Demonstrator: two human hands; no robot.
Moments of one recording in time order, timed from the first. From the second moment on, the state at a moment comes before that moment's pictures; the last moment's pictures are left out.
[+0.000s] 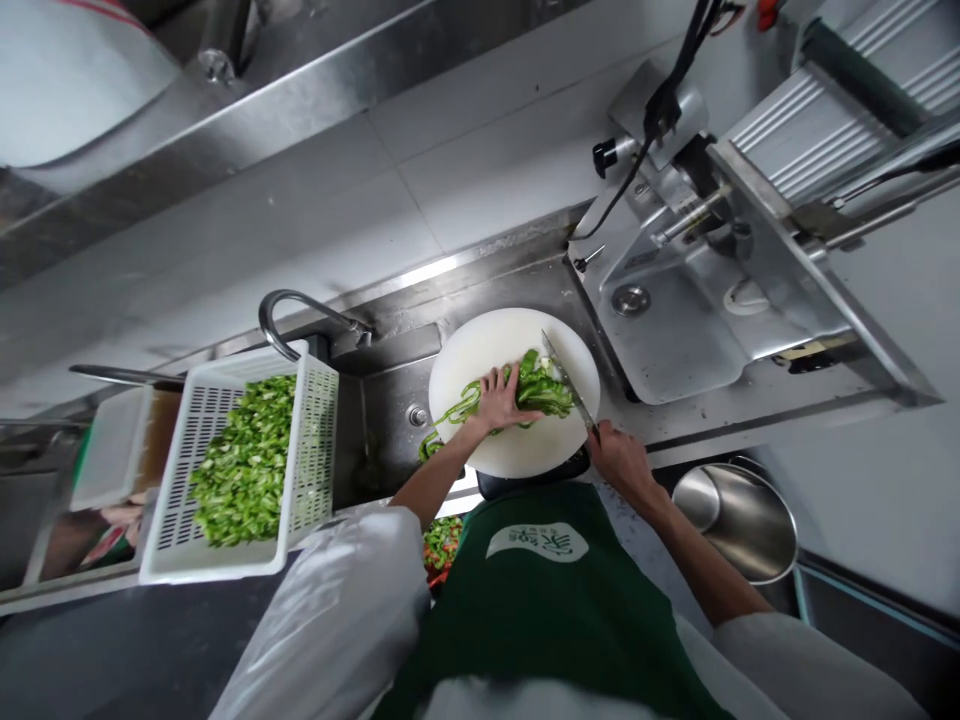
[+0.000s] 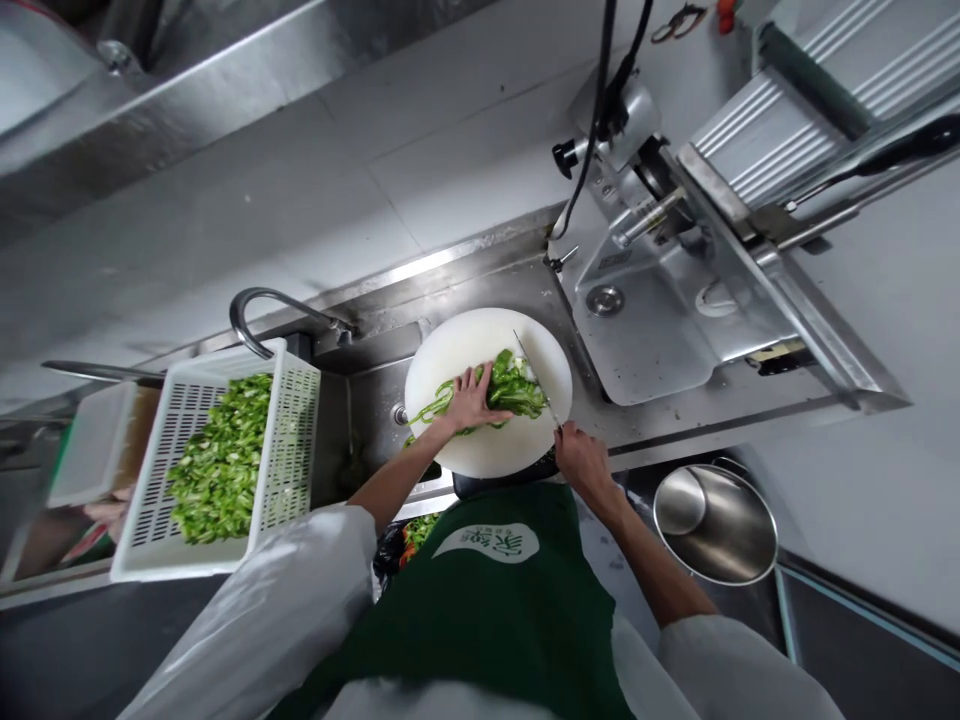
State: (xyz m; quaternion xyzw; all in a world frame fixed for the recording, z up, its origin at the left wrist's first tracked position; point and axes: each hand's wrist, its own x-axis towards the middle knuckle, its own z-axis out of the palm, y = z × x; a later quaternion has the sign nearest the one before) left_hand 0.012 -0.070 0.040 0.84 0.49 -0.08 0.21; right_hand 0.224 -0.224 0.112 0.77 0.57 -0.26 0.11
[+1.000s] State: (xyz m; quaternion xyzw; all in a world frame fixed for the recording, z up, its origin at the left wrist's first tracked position) left_hand 0.024 -0.116 0.015 0.81 0.58 -0.02 0.05; right_hand 0.222 -0.156 0.152 0.70 0.66 -0.20 0.21
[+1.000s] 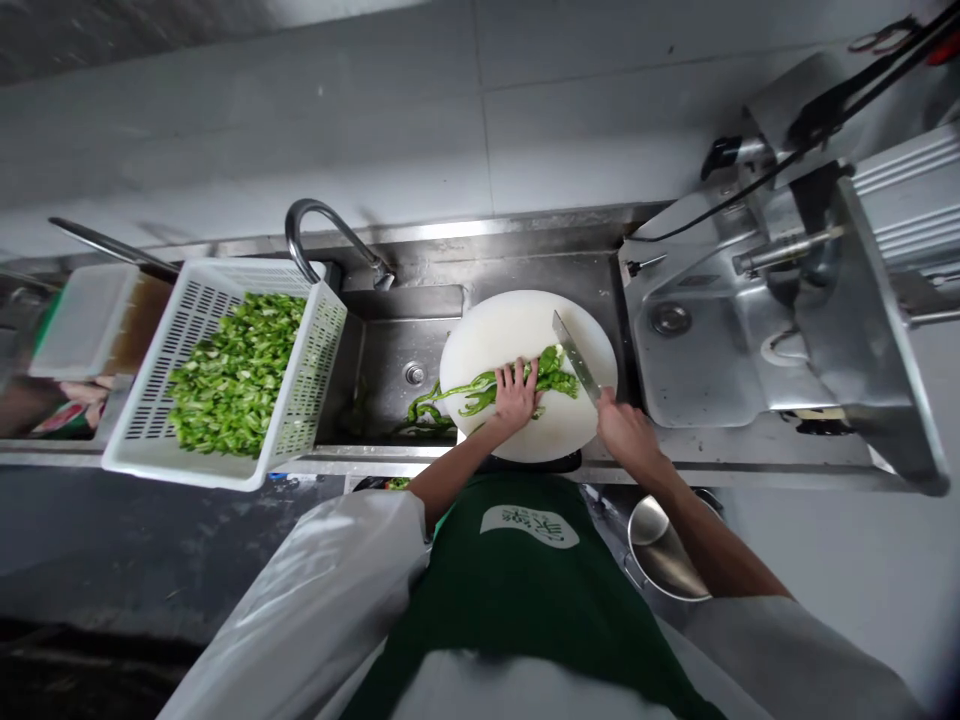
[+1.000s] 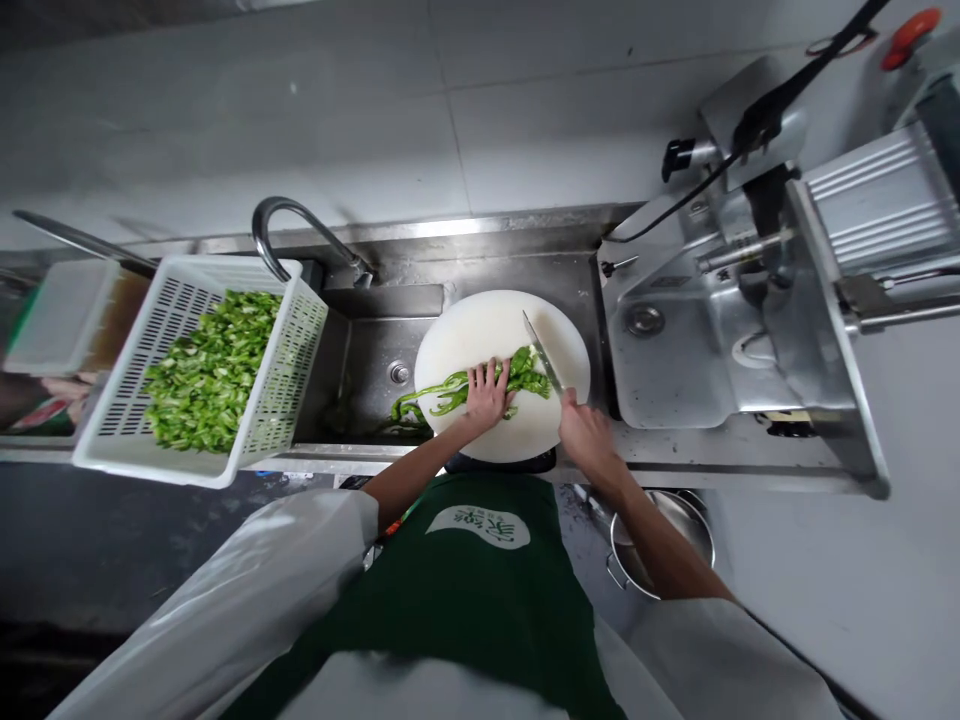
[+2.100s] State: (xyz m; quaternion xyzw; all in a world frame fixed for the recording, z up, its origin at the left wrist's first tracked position) left_hand 0.027 -0.118 0.010 0.80 0.59 0.01 0.10; right_hand 0.187 -0.142 0.137 0.73 0.62 -0.22 0.17
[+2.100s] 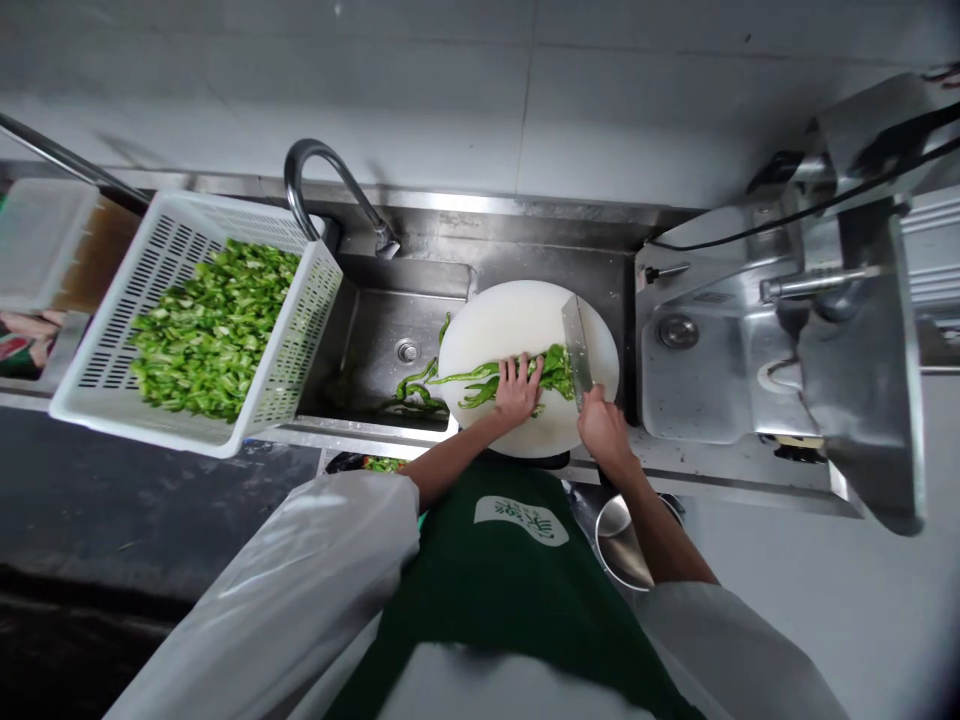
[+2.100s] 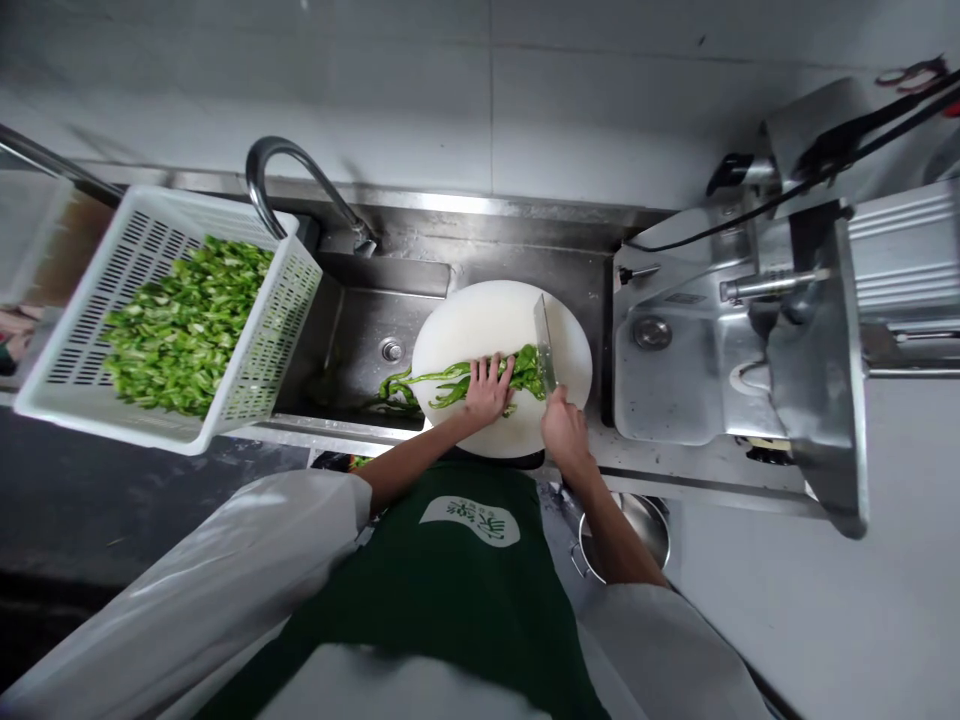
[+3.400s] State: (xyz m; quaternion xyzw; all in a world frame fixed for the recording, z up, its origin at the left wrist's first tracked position) left_hand -0.001 -0.121 0.029 0.75 0.64 0.12 0.11; right_hand 0.162 -0.134 0.141 0.69 0.67 -0.20 0.19
